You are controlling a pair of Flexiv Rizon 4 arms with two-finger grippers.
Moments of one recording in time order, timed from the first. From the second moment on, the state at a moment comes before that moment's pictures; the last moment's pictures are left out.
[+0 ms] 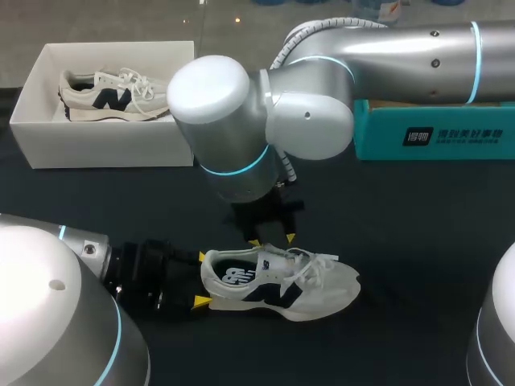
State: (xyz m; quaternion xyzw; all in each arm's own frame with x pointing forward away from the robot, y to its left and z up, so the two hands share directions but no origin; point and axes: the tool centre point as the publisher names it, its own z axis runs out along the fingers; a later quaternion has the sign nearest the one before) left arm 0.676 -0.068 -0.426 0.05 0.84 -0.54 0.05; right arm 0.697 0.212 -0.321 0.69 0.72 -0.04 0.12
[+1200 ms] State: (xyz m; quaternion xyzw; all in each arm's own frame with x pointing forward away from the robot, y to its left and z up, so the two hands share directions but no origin) left arm 0.676 -0.068 -0.426 0.05 0.84 -0.54 0.05; right arm 0.671 0.240 -0.347 0.67 0.74 -0.07 0.10
